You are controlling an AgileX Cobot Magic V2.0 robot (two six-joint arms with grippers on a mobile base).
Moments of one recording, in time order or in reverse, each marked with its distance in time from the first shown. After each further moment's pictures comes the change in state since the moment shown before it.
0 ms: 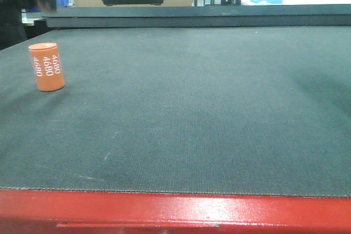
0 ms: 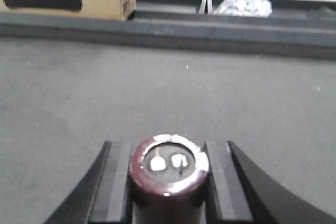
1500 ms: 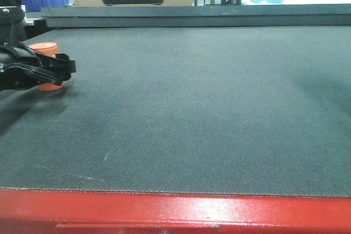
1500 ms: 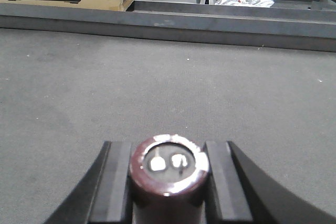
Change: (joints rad) left arm 0.023 0.573 -0.210 -0.131 -0.368 0.000; right arm 0.000 0.000 0.000 0.000 0.015 0.001
